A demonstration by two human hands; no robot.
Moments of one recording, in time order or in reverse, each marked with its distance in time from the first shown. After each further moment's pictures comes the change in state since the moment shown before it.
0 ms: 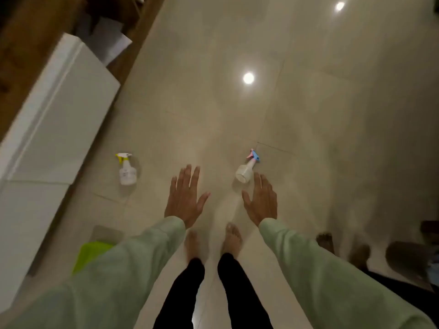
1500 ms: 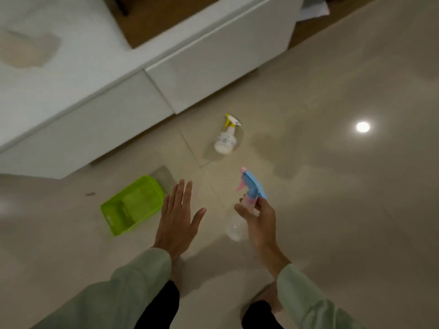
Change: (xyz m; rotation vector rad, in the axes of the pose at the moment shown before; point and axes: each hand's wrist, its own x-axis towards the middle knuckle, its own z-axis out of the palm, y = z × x) left_hand -0.132 -0.284 0.126 -0.322 0.302 -0.705; right_hand -0.016 -0.219 0.257 0.700 -0.492 -0.156
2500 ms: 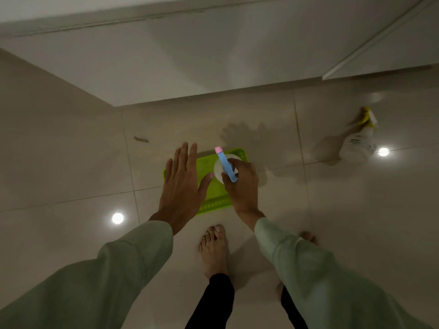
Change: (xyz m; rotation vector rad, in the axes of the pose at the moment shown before) left_hand 0.091 -0.400 0.026 -0.236 0.059 -0.273; right_hand 0.104 0.151 0.454 -0.768 -0.208 -0.507
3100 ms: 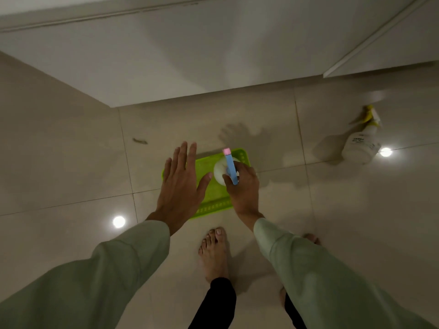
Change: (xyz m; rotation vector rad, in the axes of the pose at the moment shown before) left_hand 0.006 0.000 0.001 0.016 -0.024 0.008; right_hand -0.001 0.011 0.003 -0.001 -0.062 0.044
